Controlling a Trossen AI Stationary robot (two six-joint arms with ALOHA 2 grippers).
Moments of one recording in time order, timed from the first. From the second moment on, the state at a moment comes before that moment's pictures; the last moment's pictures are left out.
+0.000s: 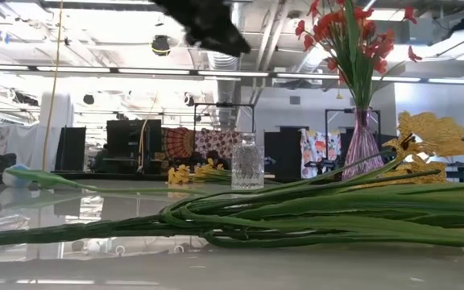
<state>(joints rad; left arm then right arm) 0.02 1.48 1.12 -0.04 -0.41 0.16 0.33 0.78 1.02 -0.55 0.13 0.44</state>
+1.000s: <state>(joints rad) -0.35 1.52 0.82 0.19 -0.10 -0.11 0.70 1.59 1.02 -0.66 0.34 0.99</state>
